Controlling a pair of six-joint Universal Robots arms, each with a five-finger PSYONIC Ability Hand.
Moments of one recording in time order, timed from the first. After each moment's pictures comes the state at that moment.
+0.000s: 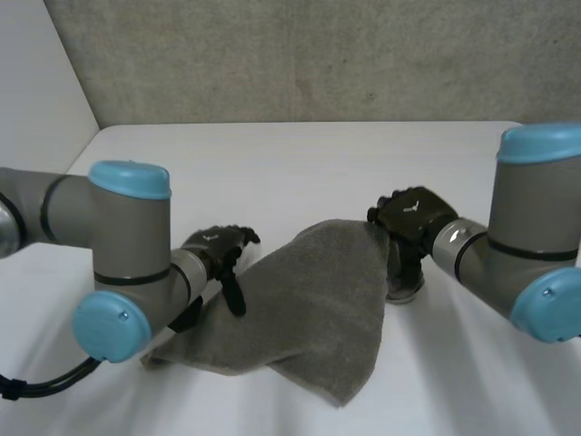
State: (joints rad) left arm 4.18 -2.22 -1.29 2.94 -1.57 3.10; right arm 1.98 -1.05 1.33 0.19 1.42 2.59; left_hand 0.21 0.21 0.21 0.21 0.03; right_hand 0.20 0.23 0.21 0.23 0.07
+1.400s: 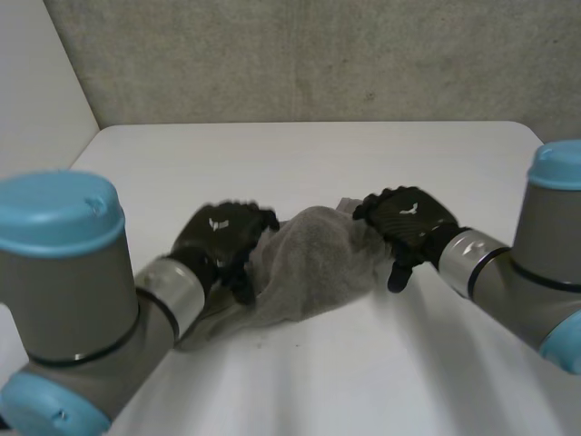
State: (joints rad) left arm 4.08 -1.85 -1.57 3.12 -1.57 3.19; right arm 1.94 -1.18 1.52 0.04 1.27 2.71; left_hand 0.38 0.38 0.38 0.38 0.20; right_hand 0.21 0.24 0.22 0.24 0.07
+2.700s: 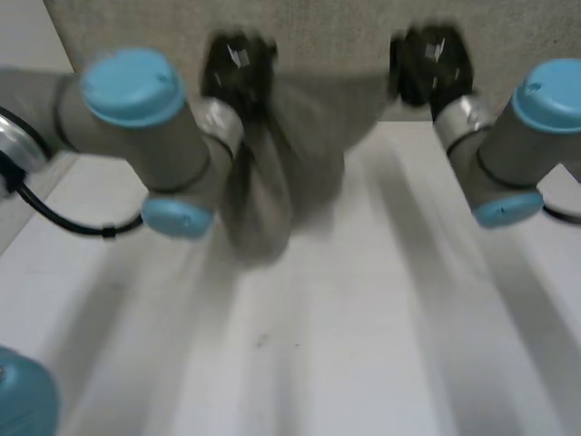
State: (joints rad) left arm 4.12 -2.36 -0.63 3.31 -1.64 3.50; right arm 1.94 -0.87 0.89 -0.42 1.39 2.83; left_hand 1.15 1.21 1.19 1.21 1.00; right_hand 0.95 1.18 1.18 1.19 0.98
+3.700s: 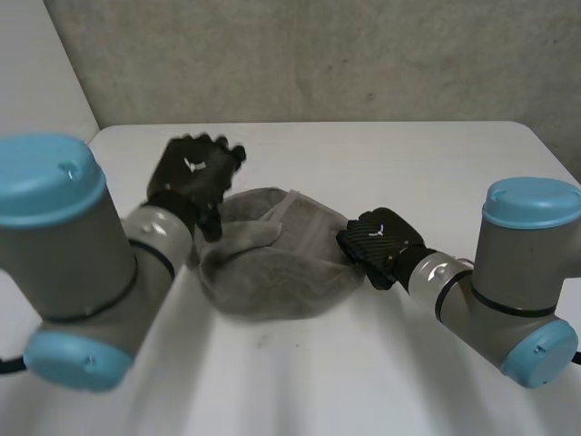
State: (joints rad) left arm 4.13 -1.88 -1.47 3.26 -1.67 3.45; right arm 2.01 -1.08 1.55 -0.10 1.23 2.61; left_hand 0.32 0.32 0.32 0.32 0.14; right_hand 0.97 1.18 1.19 1.19 1.00
